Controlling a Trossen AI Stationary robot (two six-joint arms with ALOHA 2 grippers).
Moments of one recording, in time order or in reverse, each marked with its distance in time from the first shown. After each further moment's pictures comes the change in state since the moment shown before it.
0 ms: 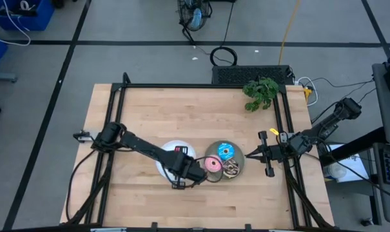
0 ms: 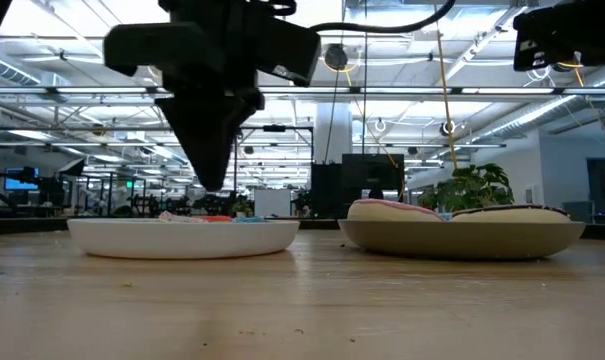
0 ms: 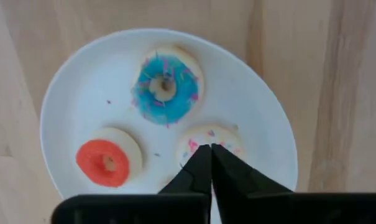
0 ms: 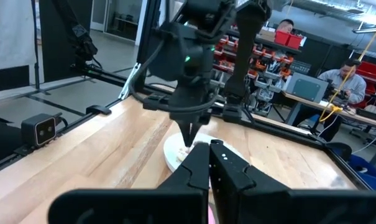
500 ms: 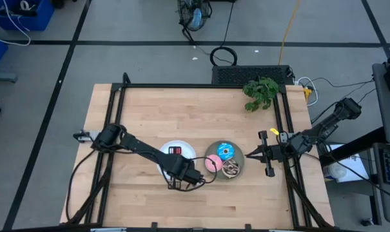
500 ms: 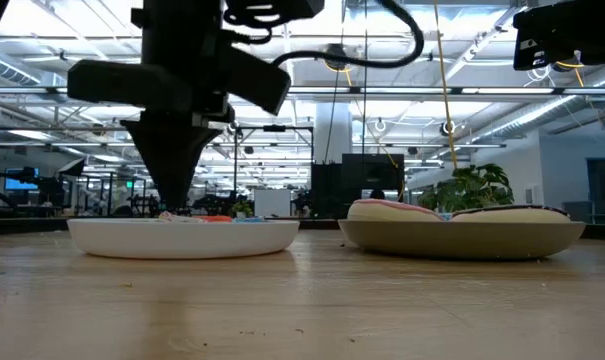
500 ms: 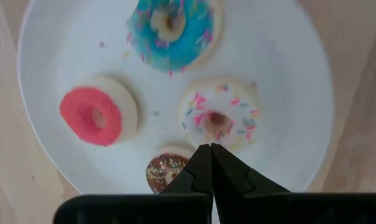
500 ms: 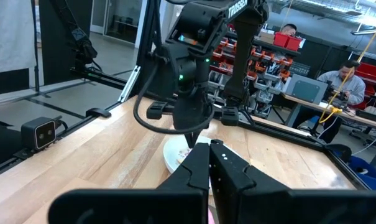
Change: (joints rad) left arm -0.026 0.000 -0.067 -0.060 0.000 -0.117; right arm 0.000 0.000 0.000 0.012 0.000 0.000
